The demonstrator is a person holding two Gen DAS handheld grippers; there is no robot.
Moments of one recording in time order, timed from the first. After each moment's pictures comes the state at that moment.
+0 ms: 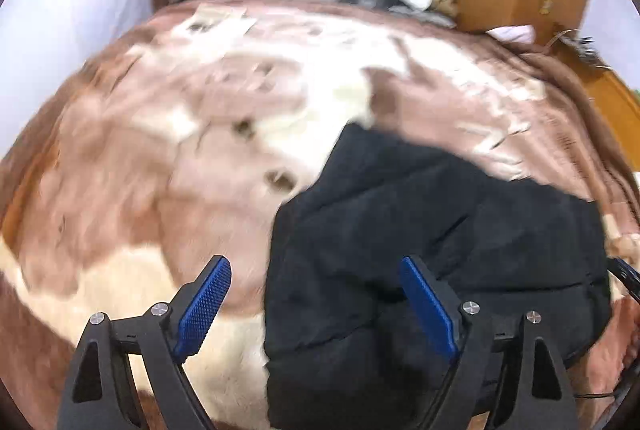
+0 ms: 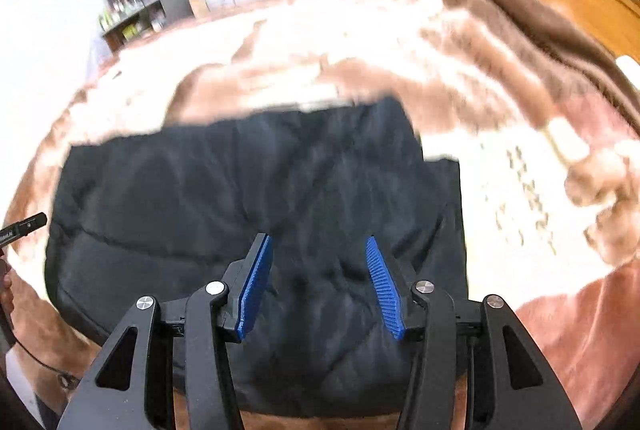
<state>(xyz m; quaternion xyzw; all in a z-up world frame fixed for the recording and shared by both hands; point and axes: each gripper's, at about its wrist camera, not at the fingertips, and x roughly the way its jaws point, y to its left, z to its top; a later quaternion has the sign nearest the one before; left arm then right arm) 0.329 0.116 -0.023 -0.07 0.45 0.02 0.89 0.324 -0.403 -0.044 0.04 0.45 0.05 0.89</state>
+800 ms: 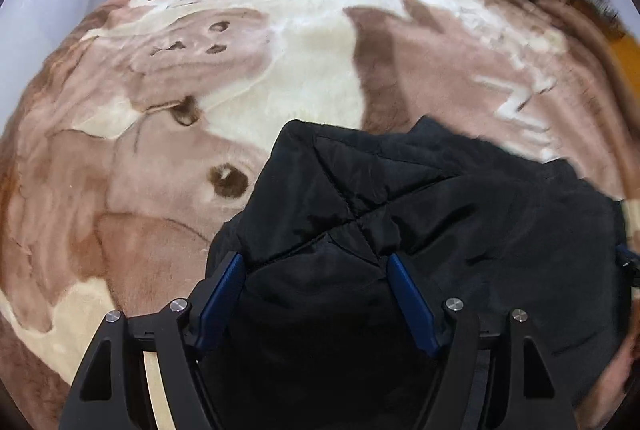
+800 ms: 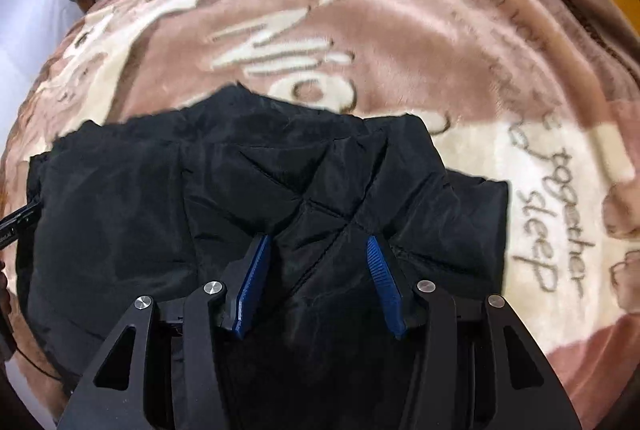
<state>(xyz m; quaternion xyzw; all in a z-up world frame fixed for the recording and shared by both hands) 0.415 0.089 -0.071 -0.05 0.55 0.01 0.83 0.403 -0.401 -0.089 0.04 0.55 0.05 0.83</state>
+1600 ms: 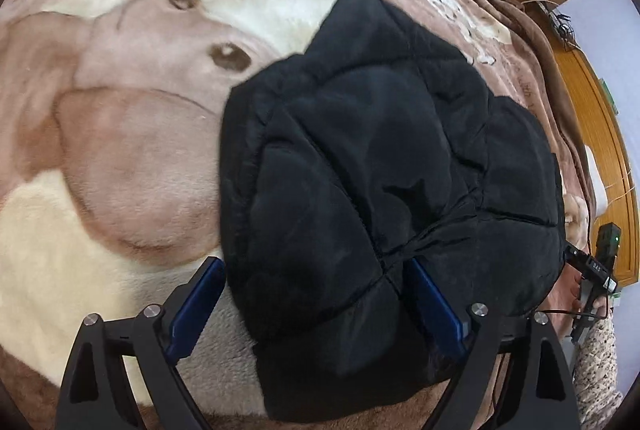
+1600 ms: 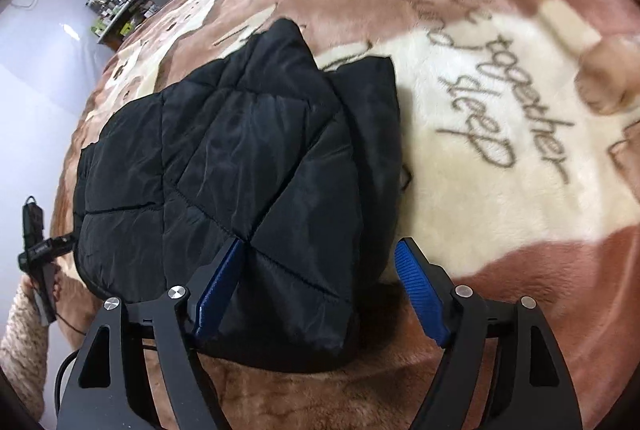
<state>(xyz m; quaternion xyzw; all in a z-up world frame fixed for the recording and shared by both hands) 0.349 0.149 -0.114 -0.16 0.61 -0.12 0.77 0.327 -0.502 -0.113 0.18 0.57 0.12 0.79</state>
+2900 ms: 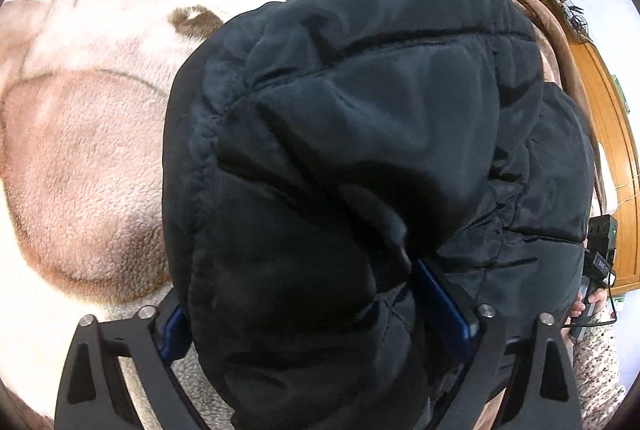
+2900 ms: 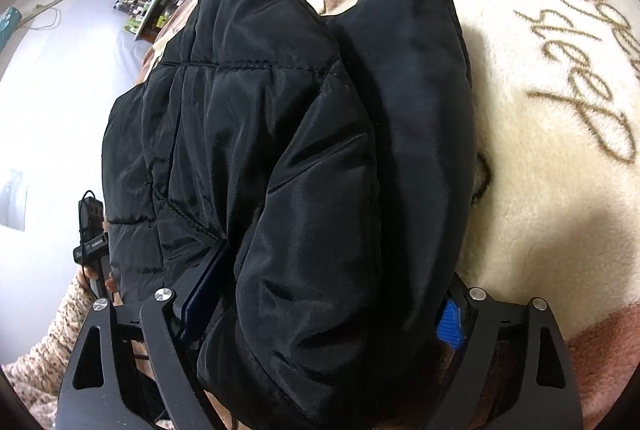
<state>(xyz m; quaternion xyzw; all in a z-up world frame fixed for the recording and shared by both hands) 0.401 0.084 -0.168 -0.16 0.63 -0.11 0.75 0.347 -0.495 -0.154 0.25 0.59 0.21 0.74</state>
